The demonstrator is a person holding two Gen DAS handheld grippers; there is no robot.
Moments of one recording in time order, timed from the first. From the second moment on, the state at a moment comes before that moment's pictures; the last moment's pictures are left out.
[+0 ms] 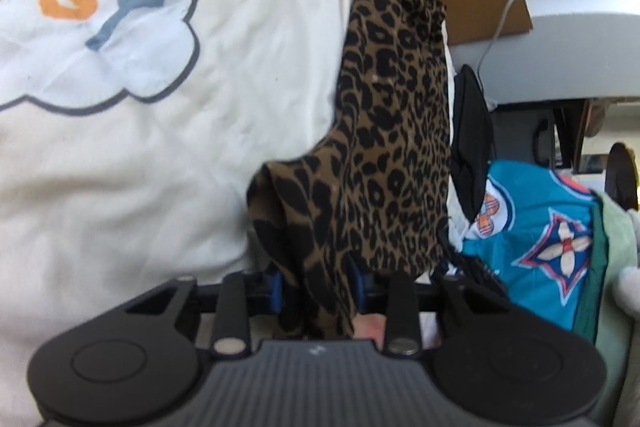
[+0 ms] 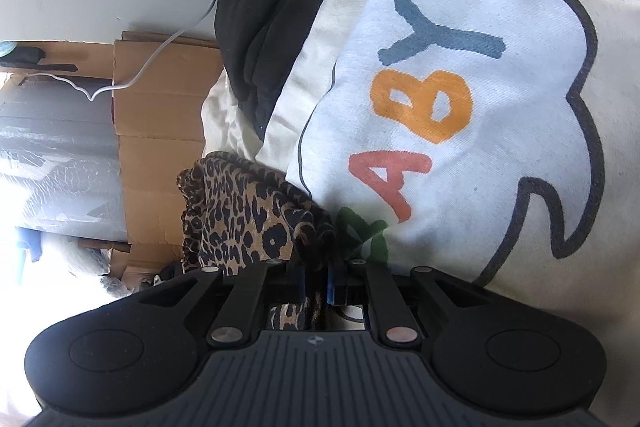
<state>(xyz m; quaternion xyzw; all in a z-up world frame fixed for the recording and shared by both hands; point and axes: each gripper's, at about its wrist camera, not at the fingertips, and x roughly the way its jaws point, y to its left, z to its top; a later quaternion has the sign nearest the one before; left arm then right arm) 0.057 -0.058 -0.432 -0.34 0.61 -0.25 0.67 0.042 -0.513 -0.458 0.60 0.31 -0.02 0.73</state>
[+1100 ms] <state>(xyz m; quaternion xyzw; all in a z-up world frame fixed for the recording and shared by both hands) 0.104 0.008 -0.360 -0.24 0.63 -0.16 0.72 0.013 -0.421 -0.395 0.55 0.45 -0.01 0.70</state>
